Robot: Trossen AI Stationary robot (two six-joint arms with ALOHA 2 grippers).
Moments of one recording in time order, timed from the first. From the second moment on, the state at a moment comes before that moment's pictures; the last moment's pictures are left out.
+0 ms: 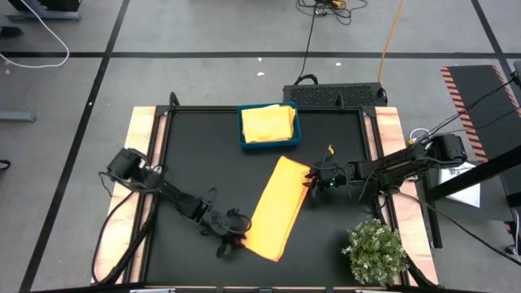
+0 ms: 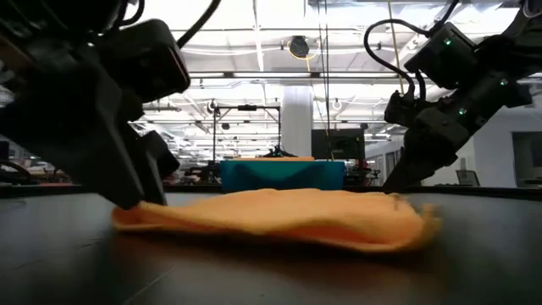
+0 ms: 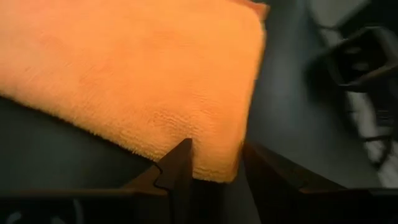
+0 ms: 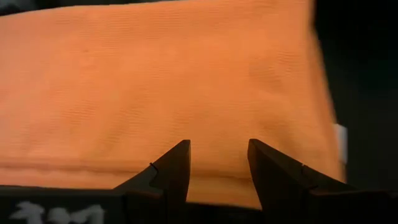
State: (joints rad) left arm -0.48 1.82 0.71 0.44 0.05 -0.53; right arm -0.01 1.32 0.28 0.26 0.13 0.37
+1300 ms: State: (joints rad) left arm 0.17 1.58 0.67 0.23 0.16 -0.45; right arm -0.01 1.68 0.53 0.40 -0.01 0.06
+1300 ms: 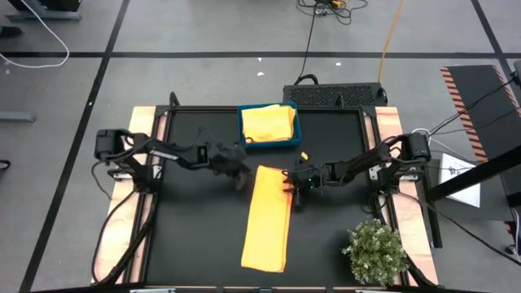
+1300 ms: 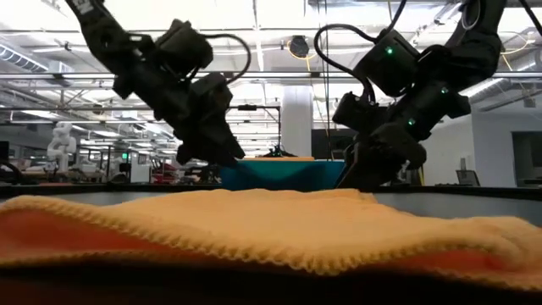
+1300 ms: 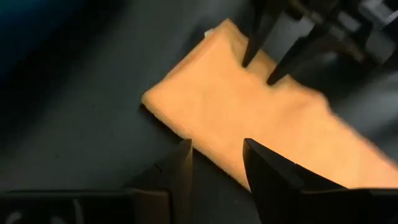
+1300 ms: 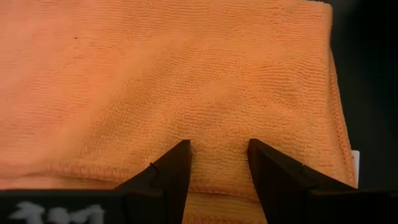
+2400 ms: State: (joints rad) left arm 0.30 1.90 0.72 0.47 0.32 -0.60; right arm 0.02 1.68 0.53 0.42 0.00 0.05
